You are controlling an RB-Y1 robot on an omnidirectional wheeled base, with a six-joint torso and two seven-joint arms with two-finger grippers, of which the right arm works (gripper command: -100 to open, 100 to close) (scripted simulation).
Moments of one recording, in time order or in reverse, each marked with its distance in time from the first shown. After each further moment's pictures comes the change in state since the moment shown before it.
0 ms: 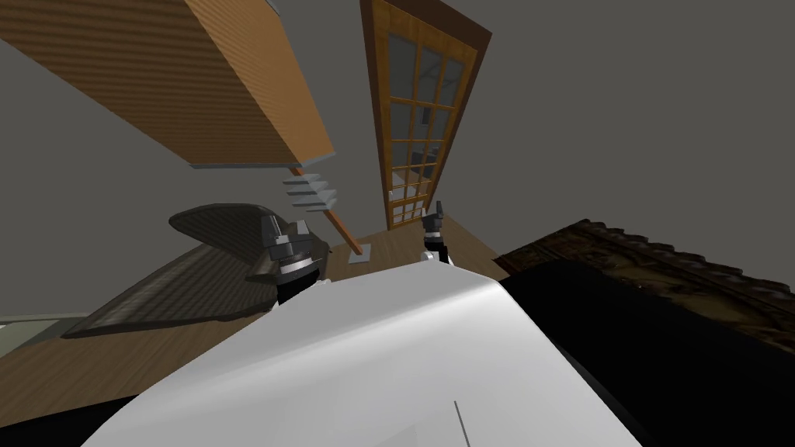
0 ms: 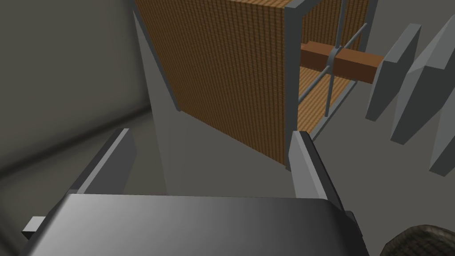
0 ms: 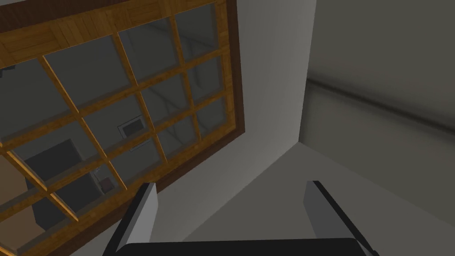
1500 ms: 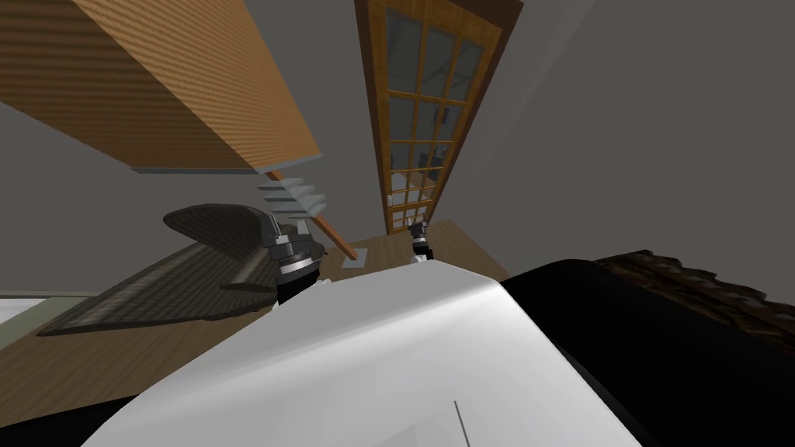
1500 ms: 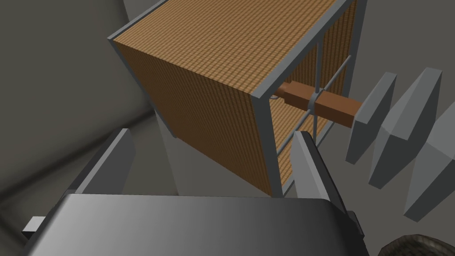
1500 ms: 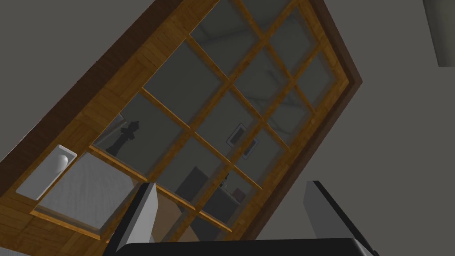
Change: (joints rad) arm -0.106 -0.027 0.165 0.312 -0.188 -0.105 -0.277
